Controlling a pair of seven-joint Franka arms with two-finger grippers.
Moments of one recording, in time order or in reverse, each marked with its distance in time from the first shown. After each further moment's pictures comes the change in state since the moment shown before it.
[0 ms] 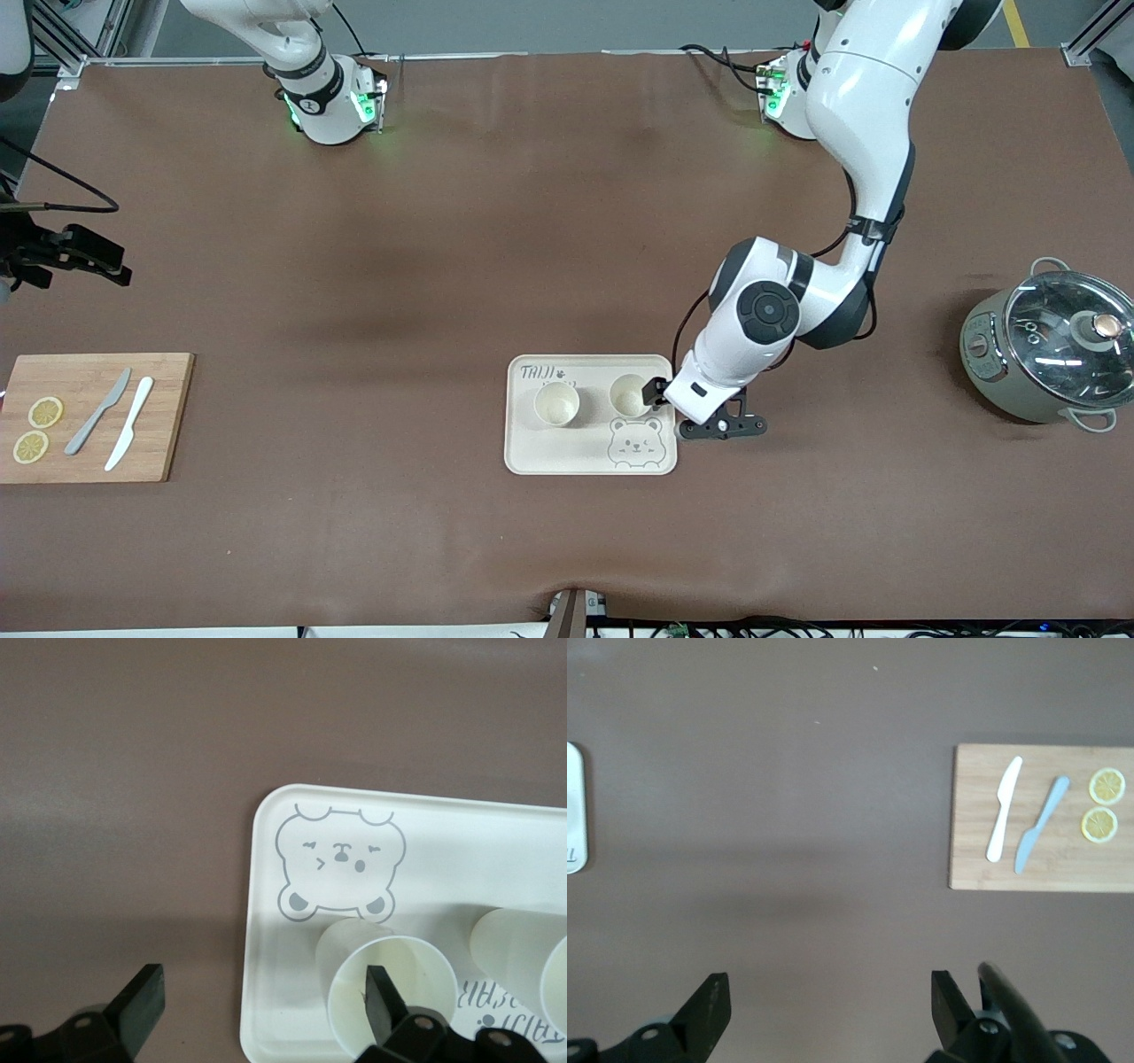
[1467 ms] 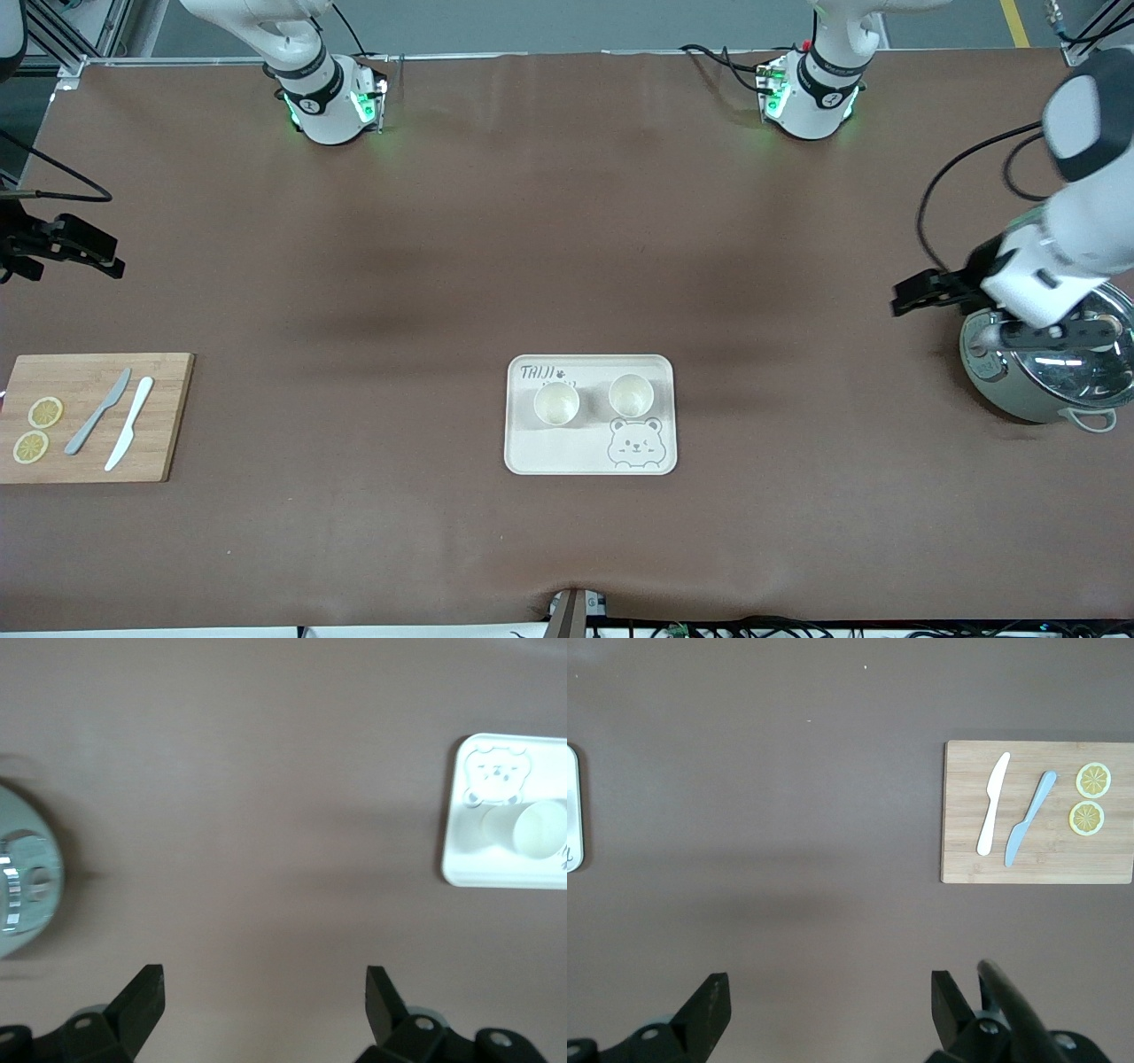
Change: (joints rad) left arm 0.350 -0.525 0.000 -0.171 -0.043 -0.519 0.357; right arm -0.012 -0.022 -0.014 -0.001 -0.010 -0.030 -0.001
